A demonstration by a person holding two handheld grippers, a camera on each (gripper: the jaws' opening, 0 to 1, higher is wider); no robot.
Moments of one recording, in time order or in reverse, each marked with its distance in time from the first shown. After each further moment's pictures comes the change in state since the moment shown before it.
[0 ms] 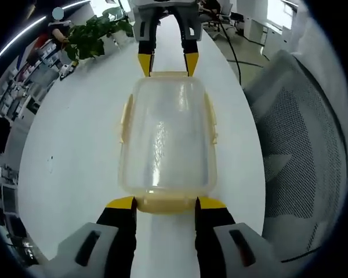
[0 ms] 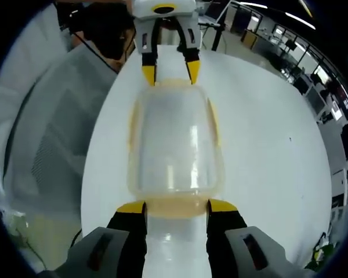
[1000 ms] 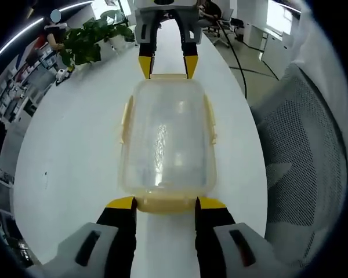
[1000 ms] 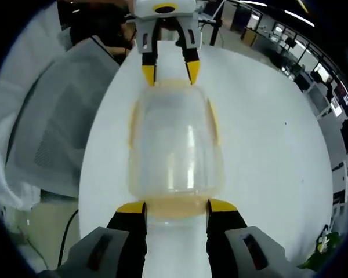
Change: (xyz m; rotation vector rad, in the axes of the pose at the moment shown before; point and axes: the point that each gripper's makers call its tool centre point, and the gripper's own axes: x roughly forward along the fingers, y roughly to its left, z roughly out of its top) left arm 0.026 0.003 0.048 -0.011 -0.036 -0.027; right arm -0.020 -0.005 -0.050 0.005 0.013 0.014
